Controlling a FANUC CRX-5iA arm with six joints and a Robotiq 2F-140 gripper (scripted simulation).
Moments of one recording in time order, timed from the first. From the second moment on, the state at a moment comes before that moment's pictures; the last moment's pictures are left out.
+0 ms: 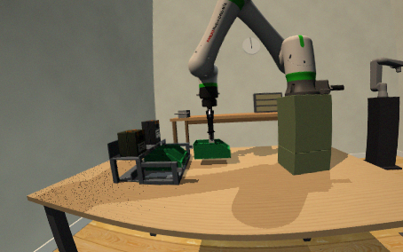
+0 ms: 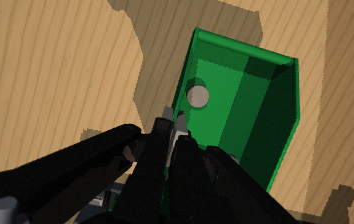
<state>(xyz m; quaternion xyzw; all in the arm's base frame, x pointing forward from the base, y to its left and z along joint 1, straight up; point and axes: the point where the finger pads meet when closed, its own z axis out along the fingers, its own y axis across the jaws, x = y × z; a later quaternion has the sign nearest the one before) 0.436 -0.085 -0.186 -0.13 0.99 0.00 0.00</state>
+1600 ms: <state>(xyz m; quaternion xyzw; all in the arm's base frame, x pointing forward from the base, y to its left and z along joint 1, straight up) 0.388 0.049 -0.189 -0.15 0.99 0.00 0.00</state>
